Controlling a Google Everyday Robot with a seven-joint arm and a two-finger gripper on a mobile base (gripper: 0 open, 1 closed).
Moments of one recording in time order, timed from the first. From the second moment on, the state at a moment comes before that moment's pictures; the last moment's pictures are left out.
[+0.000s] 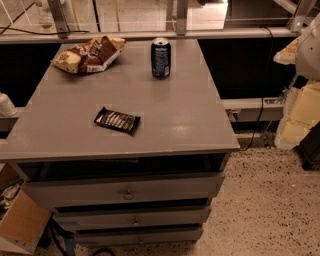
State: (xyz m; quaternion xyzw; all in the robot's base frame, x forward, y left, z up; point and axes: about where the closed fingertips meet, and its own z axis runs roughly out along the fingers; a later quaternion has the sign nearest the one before) arm 0.438 -0.216 0.978 -0.60 0.78 -0.04 0.16
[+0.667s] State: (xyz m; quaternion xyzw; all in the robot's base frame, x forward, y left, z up) arm 0.438 -0.216 0.978 -0.60 0.78 -0.04 0.16
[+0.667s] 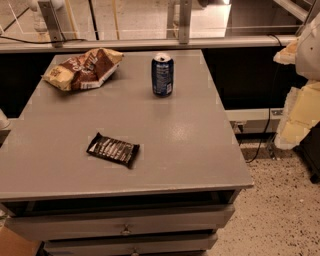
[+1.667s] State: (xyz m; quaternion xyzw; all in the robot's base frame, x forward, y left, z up) arm 0.574 -0.178 0.908 -0.50 0.80 0.09 0.32
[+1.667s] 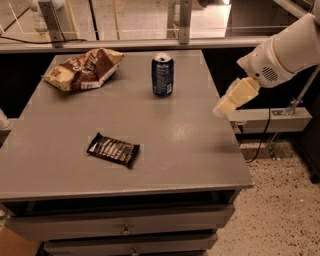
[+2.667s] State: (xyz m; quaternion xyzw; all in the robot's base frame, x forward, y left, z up) arm 0.631 -0.153 0.880 -0.45 0.79 0.17 0.39
